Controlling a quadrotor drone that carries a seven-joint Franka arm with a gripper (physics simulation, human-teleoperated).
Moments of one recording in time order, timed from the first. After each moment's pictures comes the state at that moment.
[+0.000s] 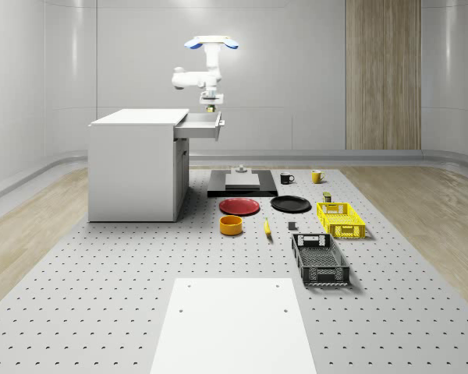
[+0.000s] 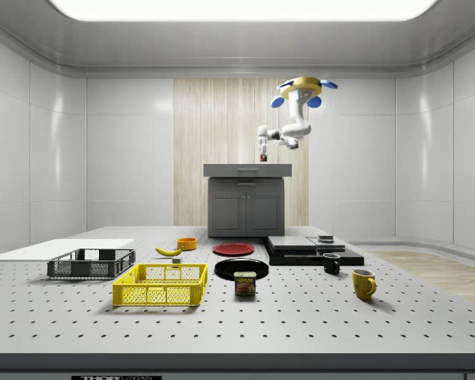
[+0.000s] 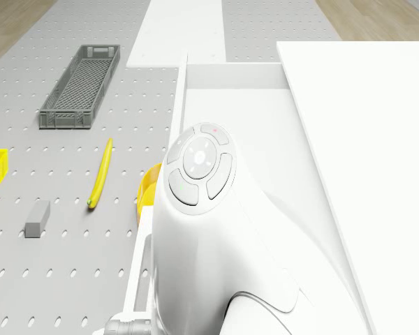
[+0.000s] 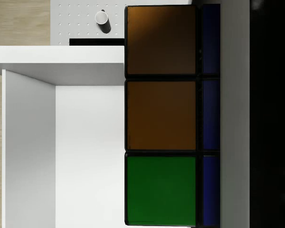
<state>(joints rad) -1.18 -1.58 1.41 -2.90 -1.72 1.62 1.72</state>
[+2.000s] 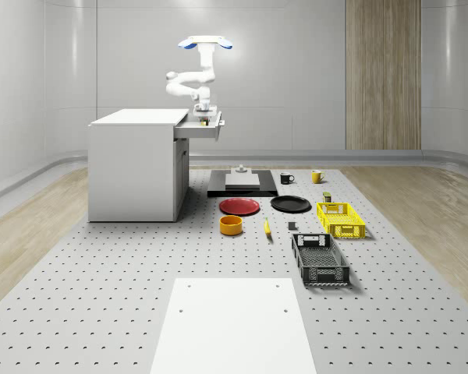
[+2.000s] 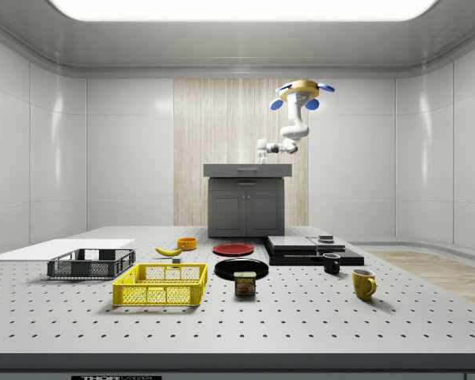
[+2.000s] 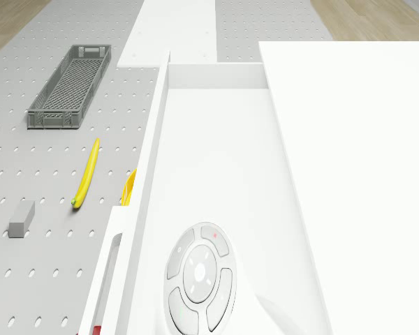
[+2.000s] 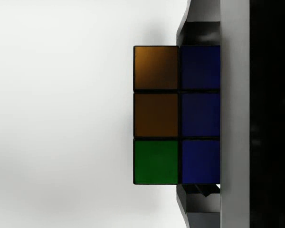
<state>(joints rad) -1.25 -1.54 1.03 -2.78 -2.09 1.72 1.72</state>
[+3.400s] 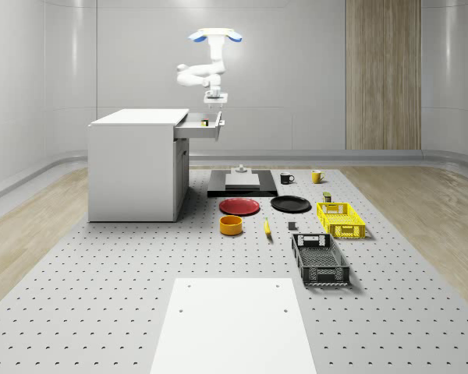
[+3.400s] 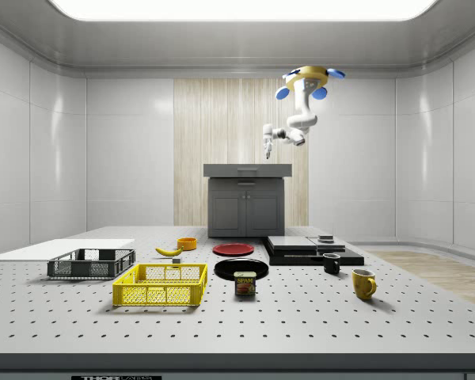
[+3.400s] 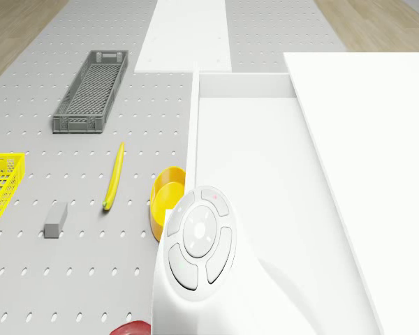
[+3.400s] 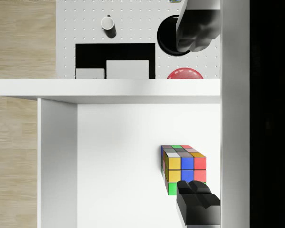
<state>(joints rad) -1.19 -1.51 1.15 -2.84 -1.99 1.63 1.70</state>
